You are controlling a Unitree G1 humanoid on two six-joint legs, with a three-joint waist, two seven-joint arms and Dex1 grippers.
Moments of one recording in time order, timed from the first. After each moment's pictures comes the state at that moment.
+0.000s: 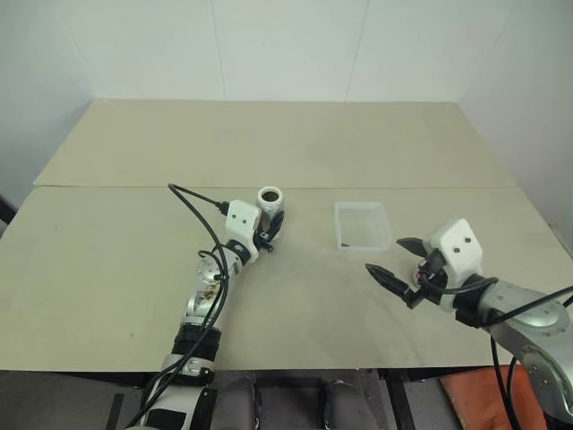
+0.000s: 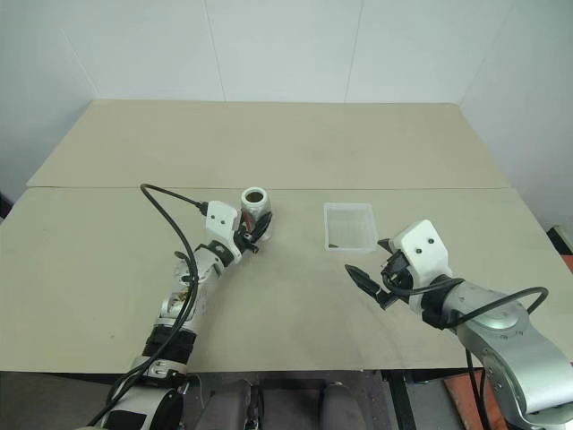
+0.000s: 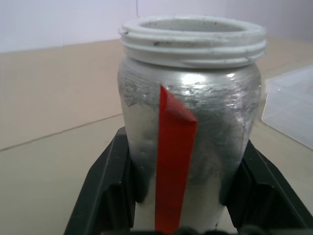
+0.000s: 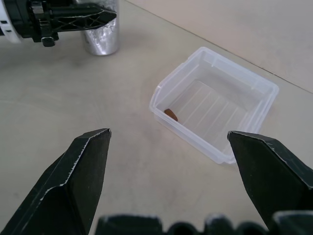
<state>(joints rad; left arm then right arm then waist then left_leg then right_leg) -0.45 0.07 0.00 0.30 -0.04 0.00 -0.41 -0.01 -0.72 -0.21 -0.75 0.53 0.87 0.47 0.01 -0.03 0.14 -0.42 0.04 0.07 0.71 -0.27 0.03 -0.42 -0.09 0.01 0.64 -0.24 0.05</state>
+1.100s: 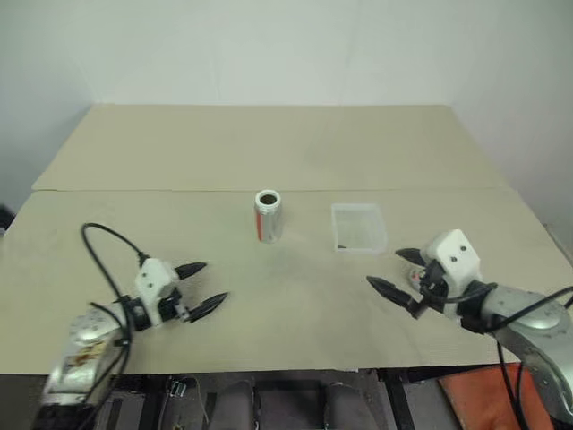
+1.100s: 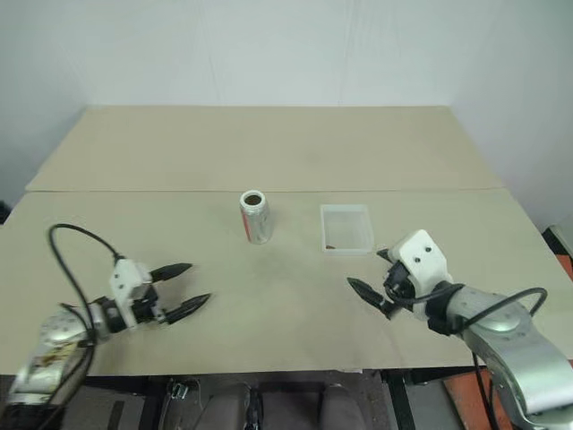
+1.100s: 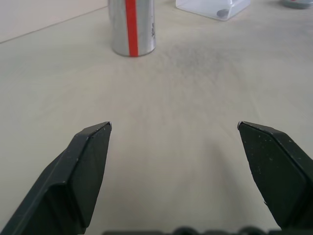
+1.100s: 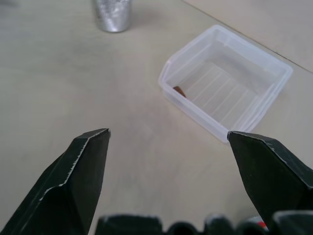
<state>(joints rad) 0.12 0.72 0.22 -0.12 -0.50 0.15 -1.04 0.15 -0.83 -0.33 -0.70 0.50 0.71 0.73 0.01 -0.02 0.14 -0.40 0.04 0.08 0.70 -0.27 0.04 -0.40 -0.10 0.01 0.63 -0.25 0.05</state>
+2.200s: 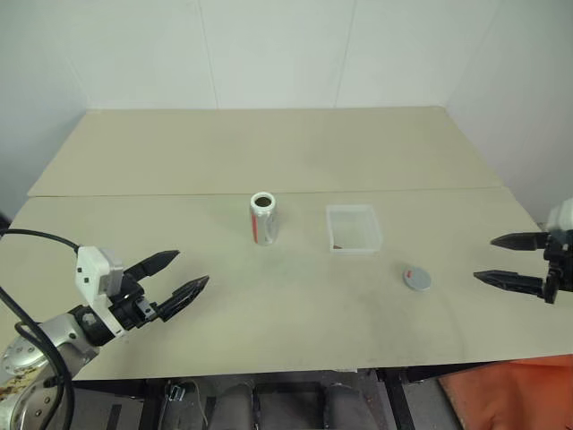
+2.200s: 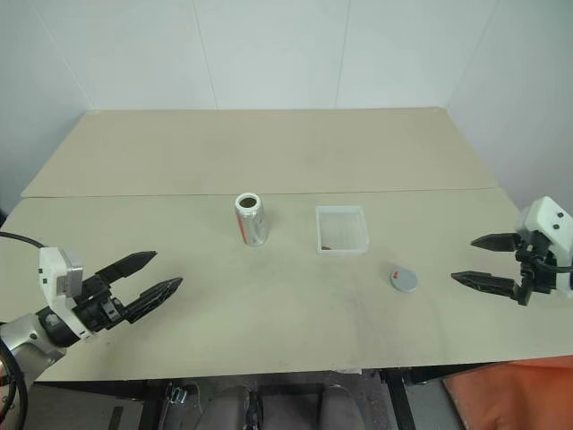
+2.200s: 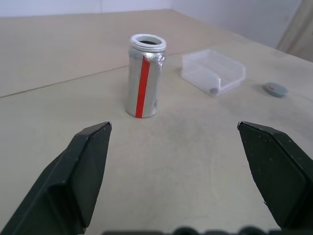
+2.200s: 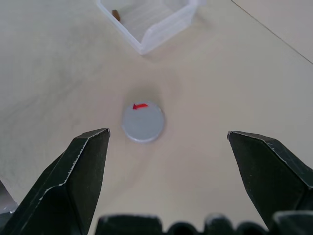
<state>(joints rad) 0.29 0.65 0.49 -0.61 -0.80 0.52 -0.77 -0.14 -1.16 -0.36 0.11 0.41 0.36 1.33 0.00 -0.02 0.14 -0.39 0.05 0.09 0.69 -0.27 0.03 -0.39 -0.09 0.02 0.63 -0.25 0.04</state>
